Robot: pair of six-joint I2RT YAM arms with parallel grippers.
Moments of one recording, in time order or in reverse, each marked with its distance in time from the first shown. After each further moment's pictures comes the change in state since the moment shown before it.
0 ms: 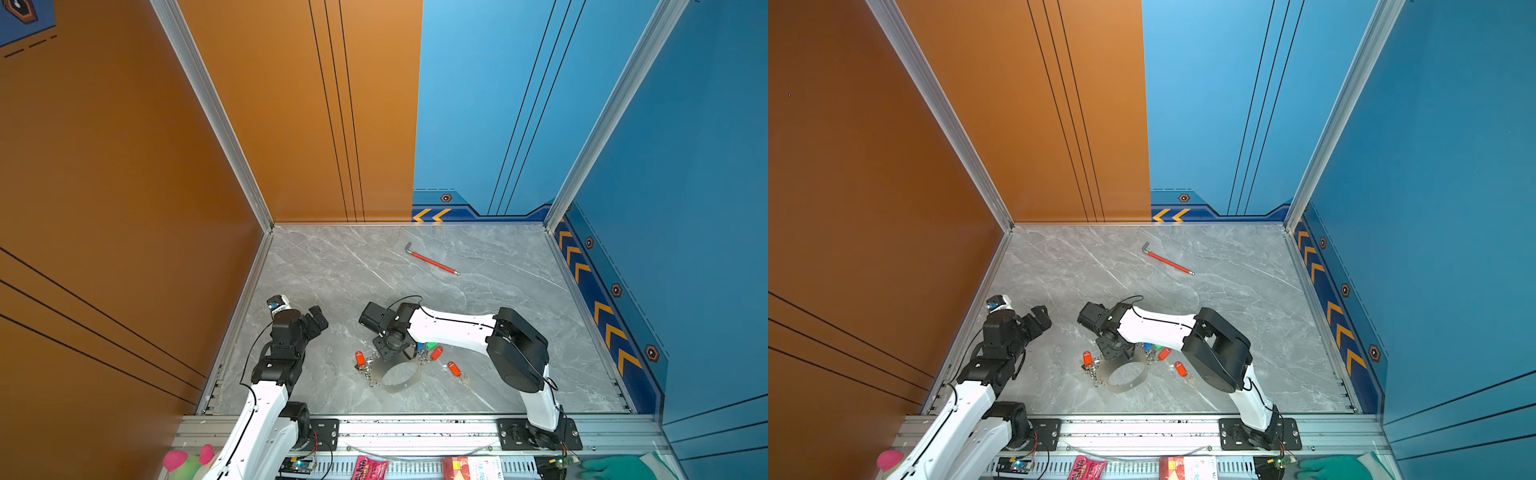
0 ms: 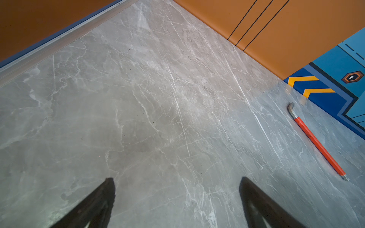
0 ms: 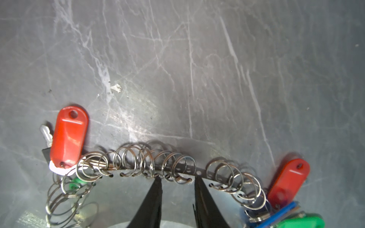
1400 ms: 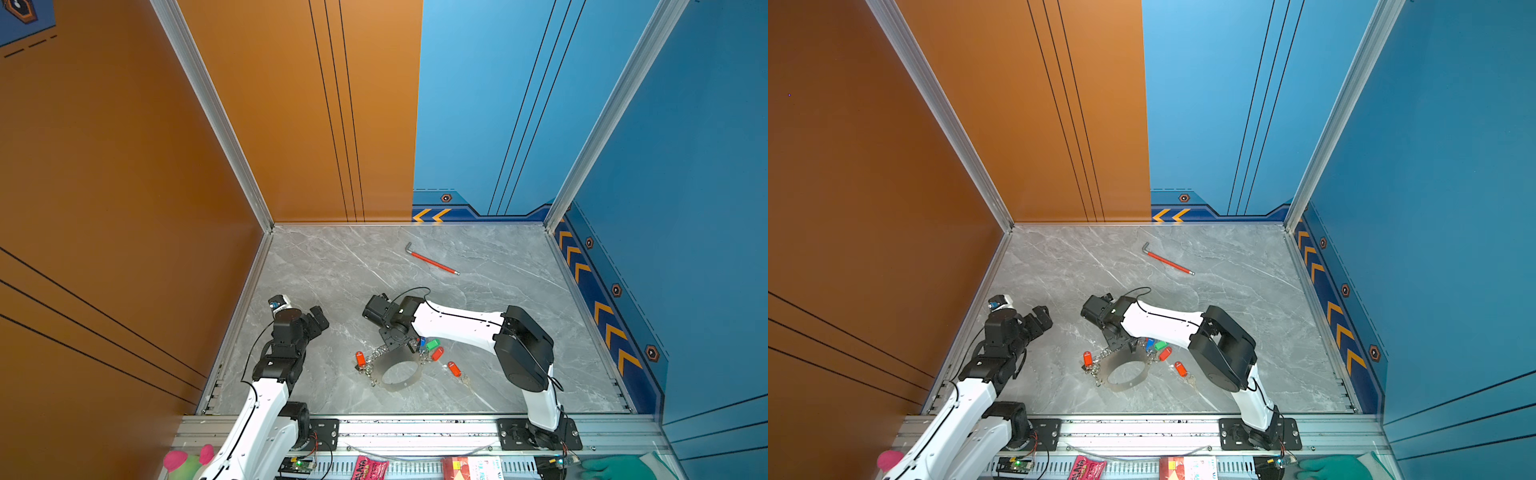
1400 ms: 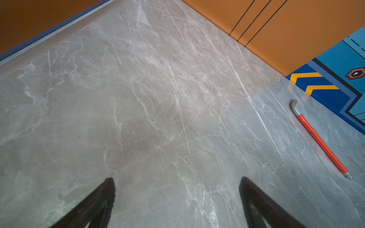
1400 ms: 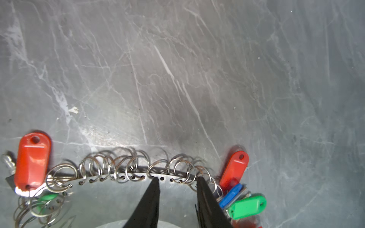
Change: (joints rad) left arm 0.000 0.028 0.000 0.011 0.008 0.000; right arm -0.034 -0.034 0.016 -0.064 0.134 0.047
